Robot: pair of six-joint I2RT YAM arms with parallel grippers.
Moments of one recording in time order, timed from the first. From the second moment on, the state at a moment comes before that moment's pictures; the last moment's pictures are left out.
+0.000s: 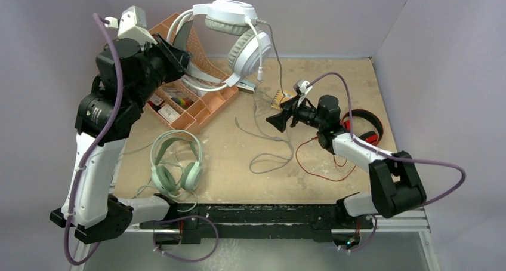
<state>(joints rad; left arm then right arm) -0.47 1.24 1.95 -0.88 -0.25 -0.61 0.34 1.37 0.69 0.52 -0.65 0.18</state>
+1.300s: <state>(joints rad) -0.47 1.21 1.61 -0.56 0.55 -0.49 0.26 1.04 0.70 0.38 -0.72 0.21</state>
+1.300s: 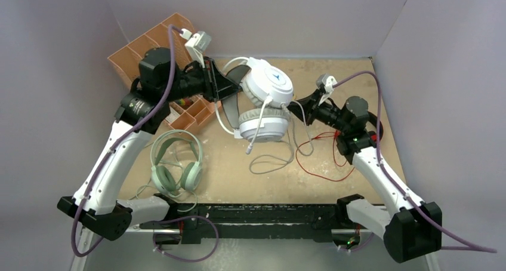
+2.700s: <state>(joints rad) -1.18 1.29 1.14 -0.57 -0.57 0.03 0.26 1.42 1.37 -0.53 -0.72 0.13</state>
